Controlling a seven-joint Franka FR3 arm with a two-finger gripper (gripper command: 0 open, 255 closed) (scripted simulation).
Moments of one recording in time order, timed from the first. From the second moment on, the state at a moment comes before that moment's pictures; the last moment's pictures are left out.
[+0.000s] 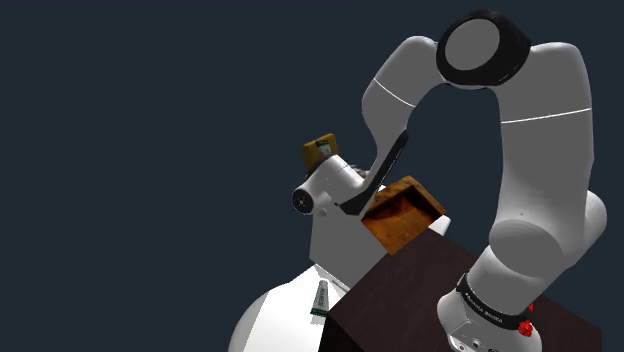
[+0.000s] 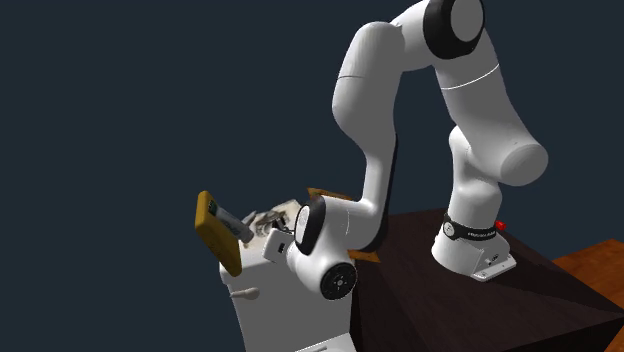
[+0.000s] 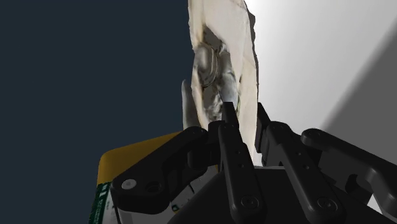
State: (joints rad) arm -0.22 0.53 0.41 -2.29 -1.60 1.75 0.98
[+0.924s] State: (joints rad) arm -0.25 0.33 0.45 -2.35 -1.52 1.79 0.85
